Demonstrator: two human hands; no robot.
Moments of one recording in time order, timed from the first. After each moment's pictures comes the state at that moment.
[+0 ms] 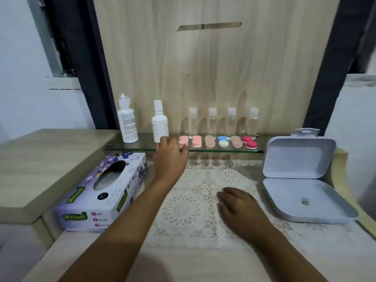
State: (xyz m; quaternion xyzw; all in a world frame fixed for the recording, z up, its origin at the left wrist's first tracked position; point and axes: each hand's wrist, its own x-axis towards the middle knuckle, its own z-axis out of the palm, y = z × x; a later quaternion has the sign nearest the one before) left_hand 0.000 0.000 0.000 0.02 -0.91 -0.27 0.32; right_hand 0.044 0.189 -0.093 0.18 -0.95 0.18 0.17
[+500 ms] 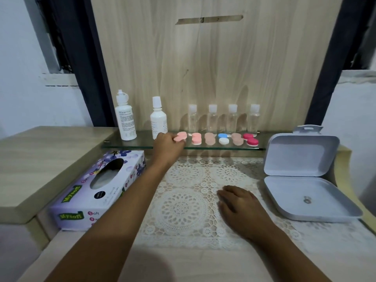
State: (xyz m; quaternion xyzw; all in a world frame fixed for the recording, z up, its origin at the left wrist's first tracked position) left_hand -0.026 -0.016 0.012 0.04 -0.89 -0.38 0.25; right_hand 0.047 0.189 -0.086 0.18 -0.96 0.17 0.16
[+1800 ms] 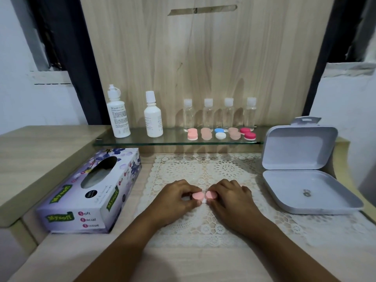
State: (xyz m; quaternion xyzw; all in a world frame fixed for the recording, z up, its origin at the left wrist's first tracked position) left_hand 0.045 -0.008 -0.072 -0.18 -0.90 -0.38 0.07; right_hand 0.050 0.172 -0.075 0.20 -0.96 0.18 0.12
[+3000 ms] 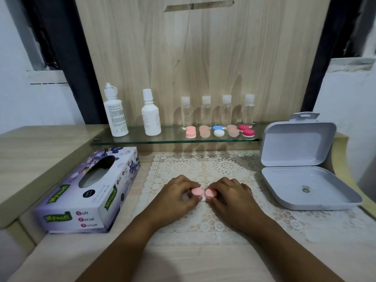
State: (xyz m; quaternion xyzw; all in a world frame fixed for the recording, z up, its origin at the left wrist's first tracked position) left_hand 0.044 -0.009 -0.077 -0.22 -0.91 -0.33 0.11; right_hand 0.052 0.175 -0.077 0.20 -0.95 0.21 0.14
